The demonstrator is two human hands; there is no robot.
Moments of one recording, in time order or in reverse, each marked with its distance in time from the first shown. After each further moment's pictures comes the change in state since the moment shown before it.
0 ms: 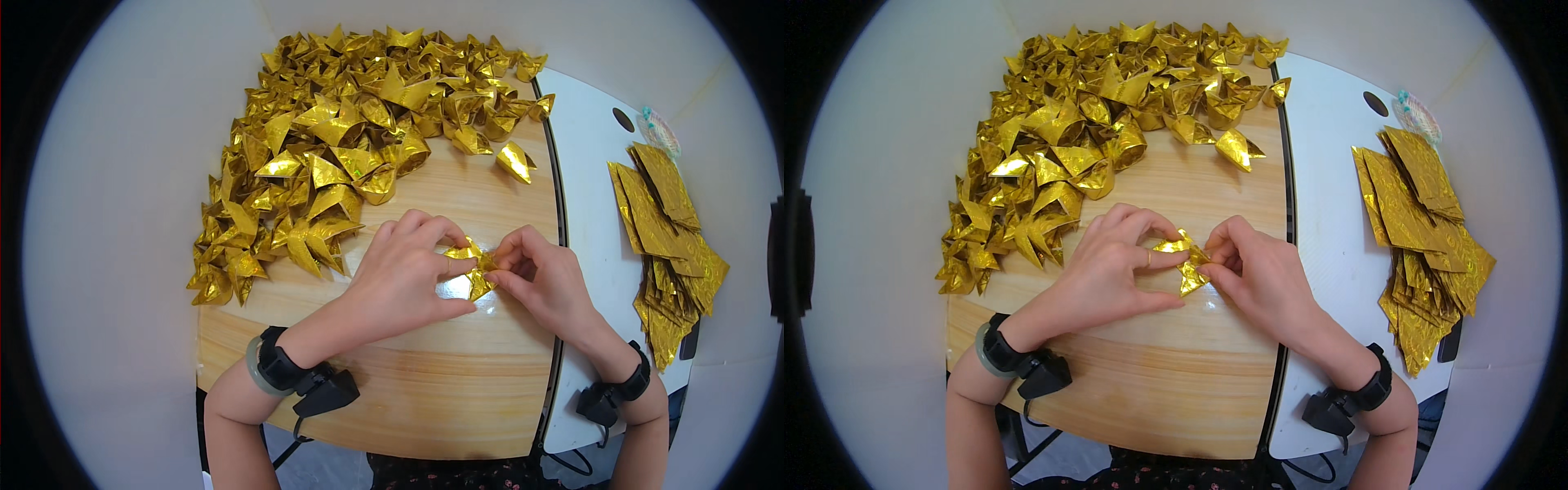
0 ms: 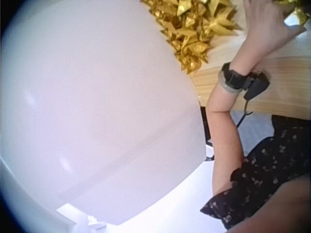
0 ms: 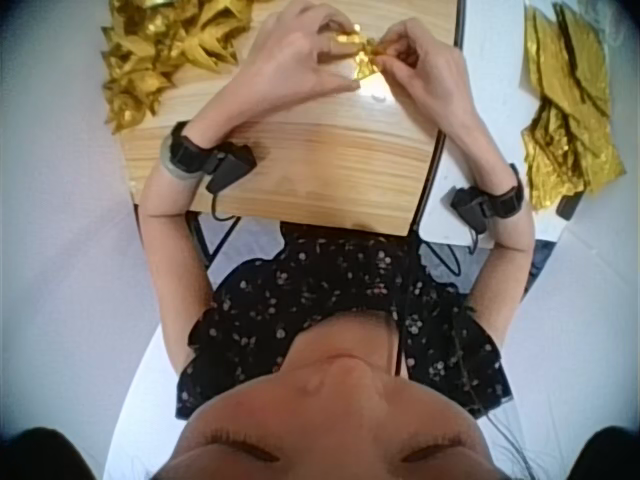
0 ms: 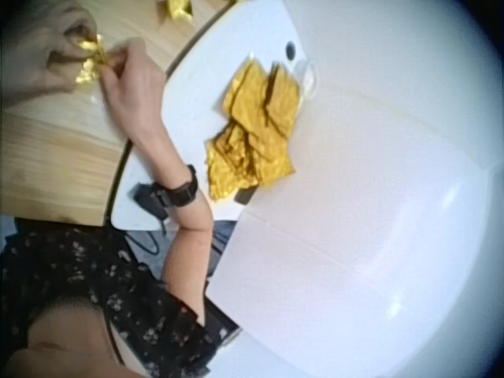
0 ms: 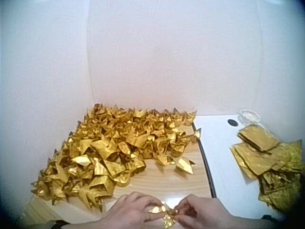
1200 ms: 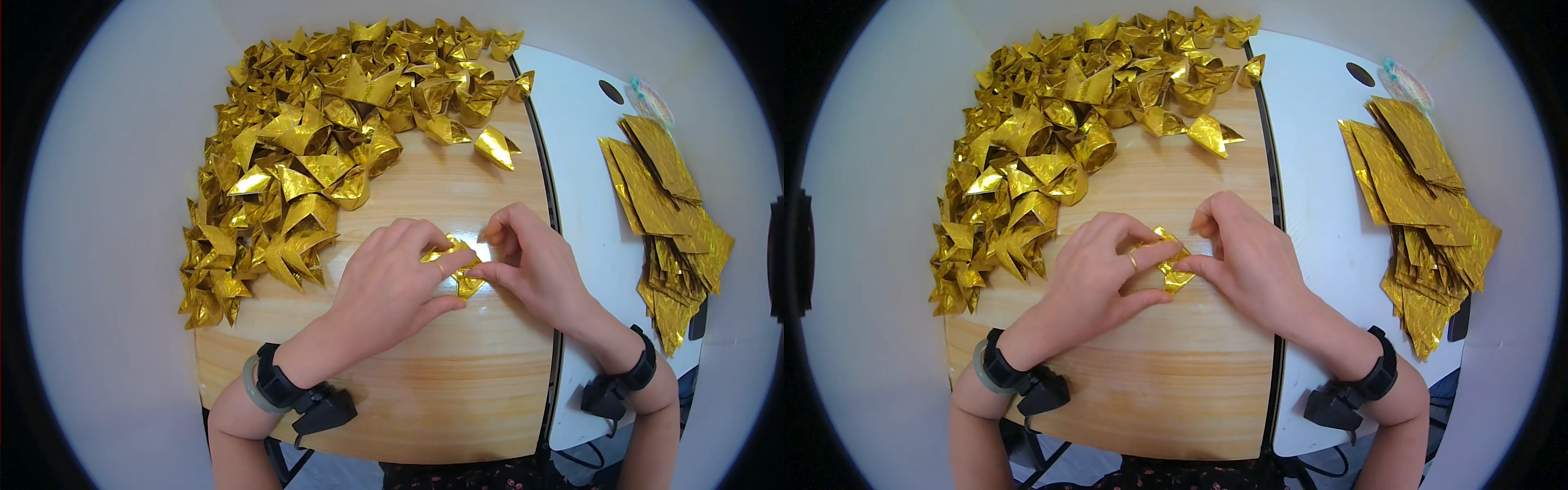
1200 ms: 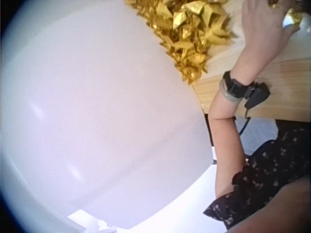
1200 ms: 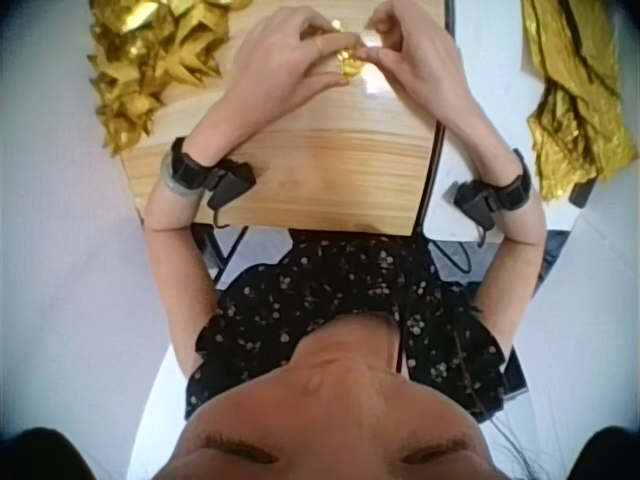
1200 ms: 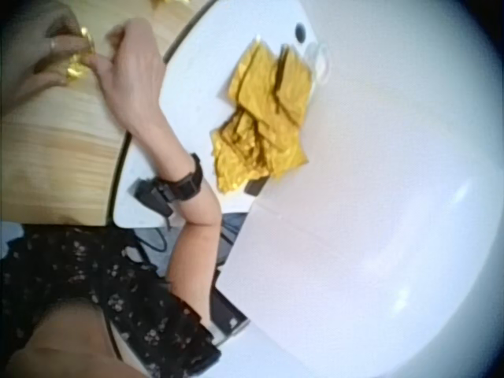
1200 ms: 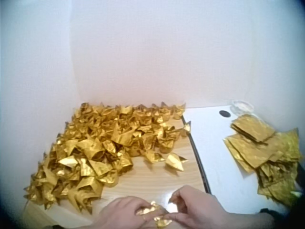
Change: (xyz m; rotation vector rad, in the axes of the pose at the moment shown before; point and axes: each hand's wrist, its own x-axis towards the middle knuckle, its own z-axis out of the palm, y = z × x) left_hand 0.004 0.002 0.006 0.086 0.053 0.083; right_hand 0.006 0.007 0.000 -0.022 0.000 0.099
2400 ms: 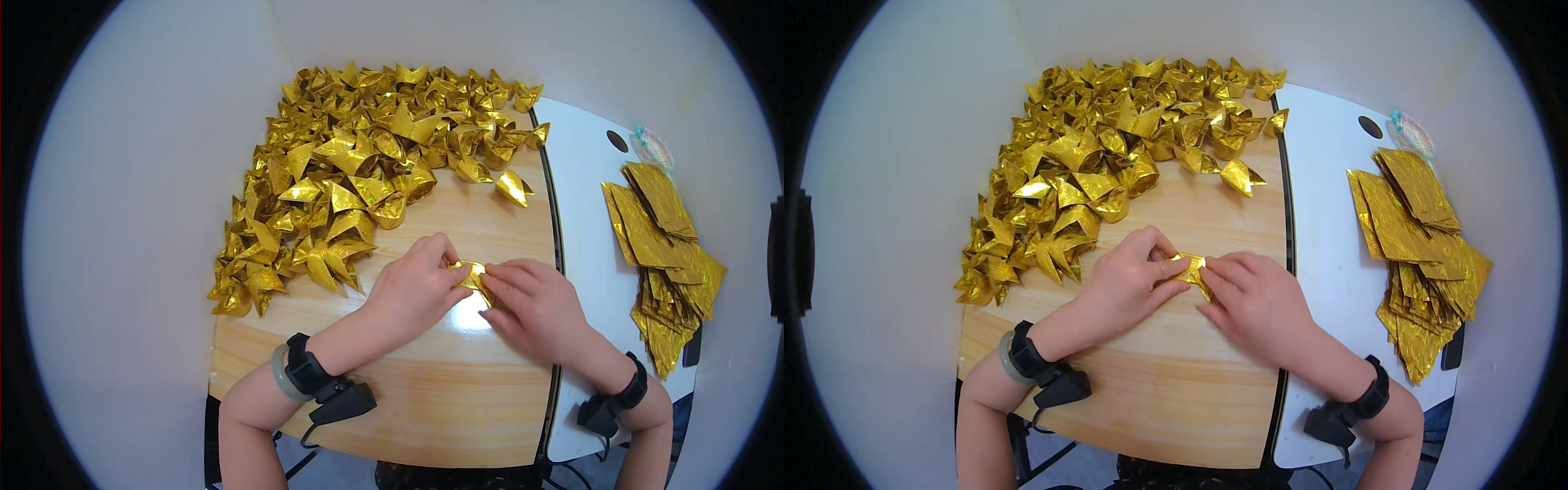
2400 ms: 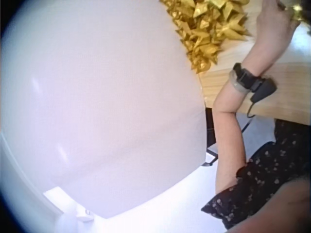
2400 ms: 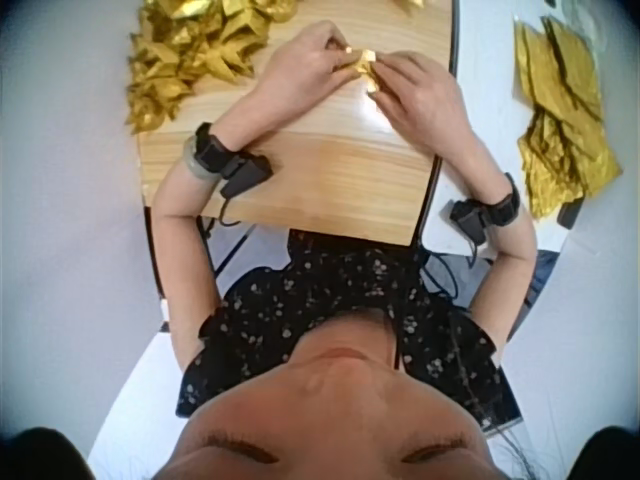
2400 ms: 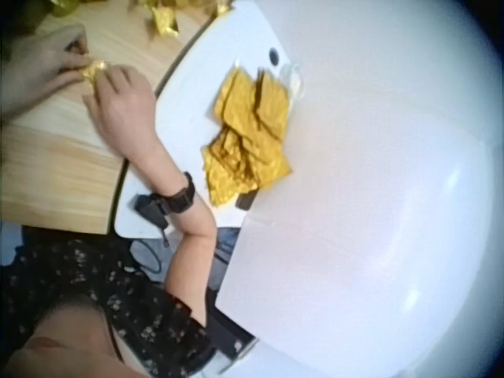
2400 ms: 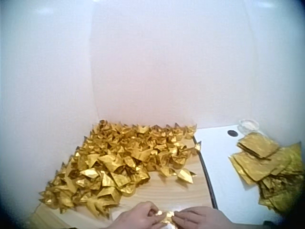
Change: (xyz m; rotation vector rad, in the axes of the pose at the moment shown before) left_hand -0.005 -0.006 0.012 -0.030 0.135 -0.067; right_hand -0.017 0.001 0.002 -0.502 0.007 -0.580
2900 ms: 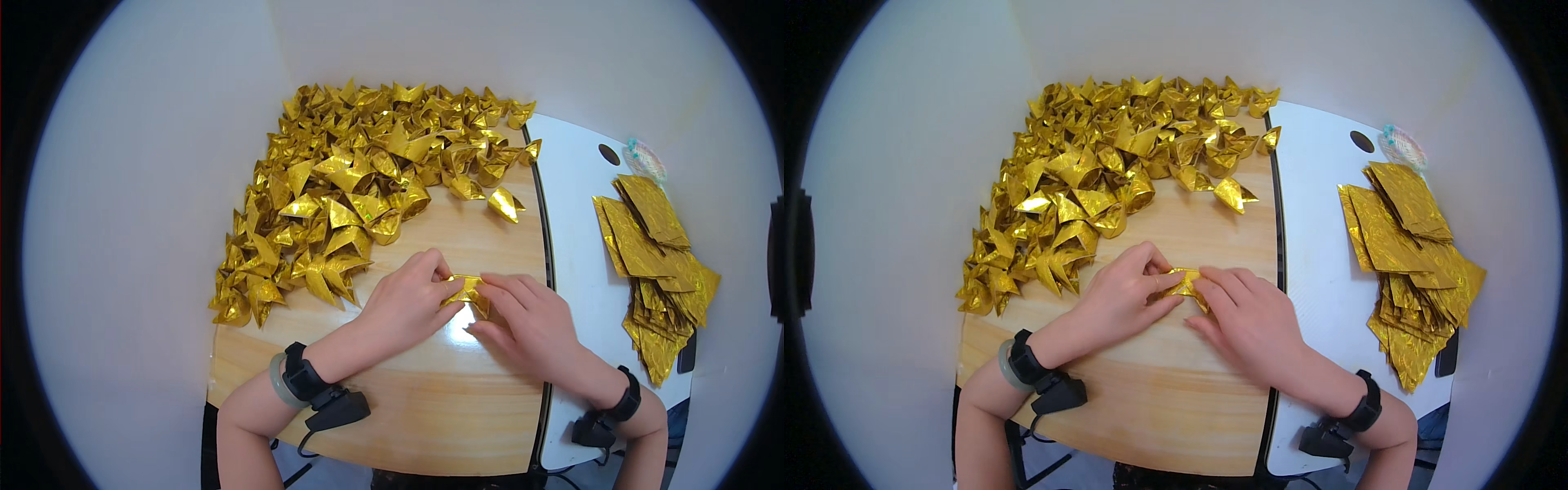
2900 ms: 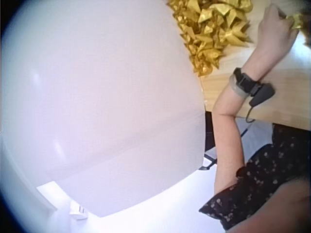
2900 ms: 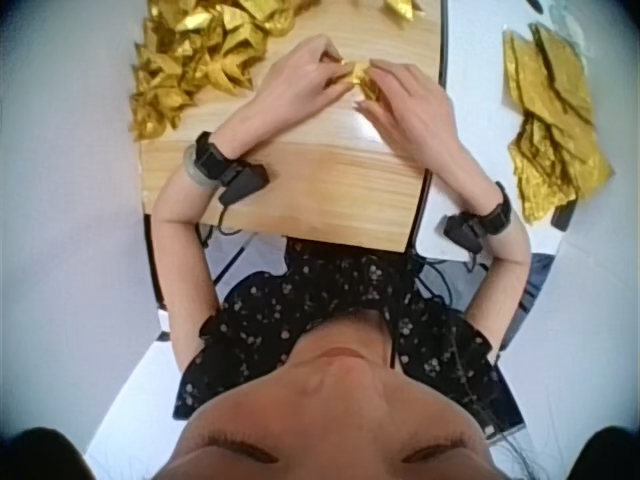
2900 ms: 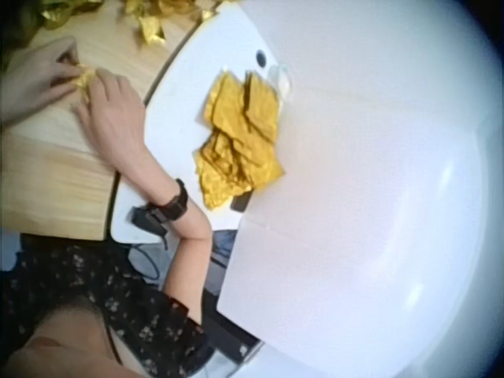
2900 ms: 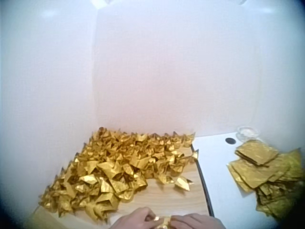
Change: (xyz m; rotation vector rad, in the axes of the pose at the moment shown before) left_hand 0.003 0.000 -0.005 0.022 -0.018 0.069; right_hand 0.001 -0.016 -0.009 -0.037 0.151 0.063
